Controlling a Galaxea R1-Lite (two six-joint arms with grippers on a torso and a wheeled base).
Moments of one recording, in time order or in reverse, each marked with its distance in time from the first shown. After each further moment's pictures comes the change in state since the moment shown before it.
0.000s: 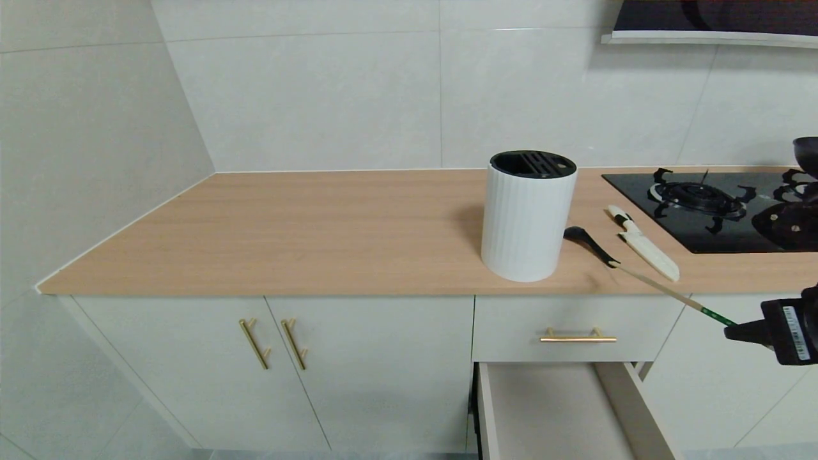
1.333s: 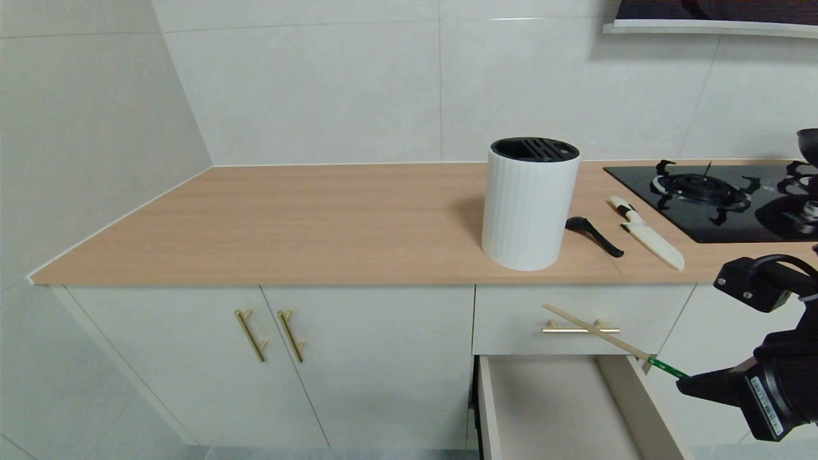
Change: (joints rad) left arm 0.000 0.000 0.000 0.001 0.000 0.000; right arm 0.143 0.007 0.194 -0.157 0.120 -0.109
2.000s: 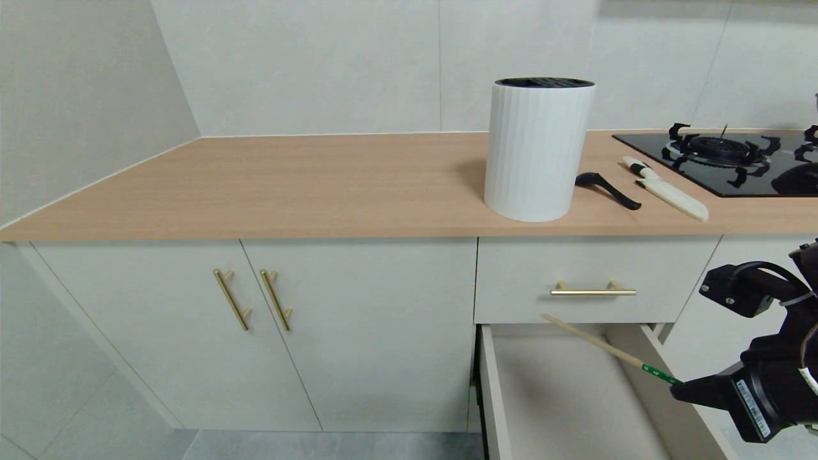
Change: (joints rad) left arm 0.000 0.000 0.000 -0.001 0.000 0.000; right arm 0.002 0.038 0.006 0.000 0.001 0.000
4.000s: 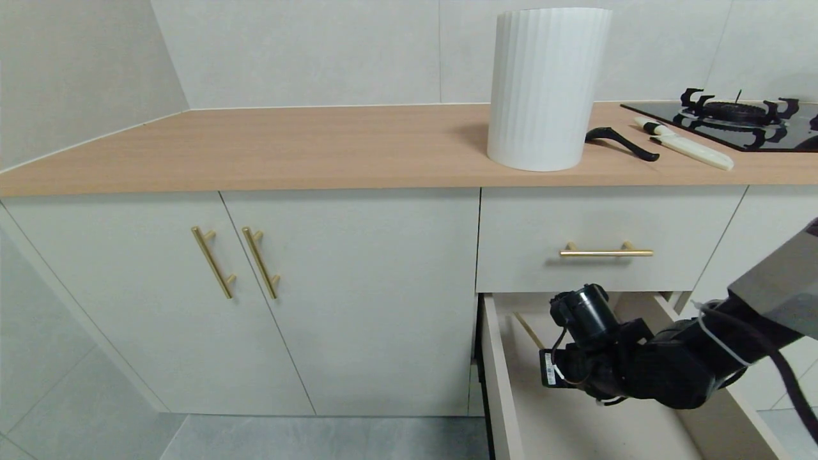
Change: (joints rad) left arm 0.000 0.000 0.000 0.000 0.000 0.000; right arm 0.136 0.764 -0.043 -0.711 -0.316 0.425
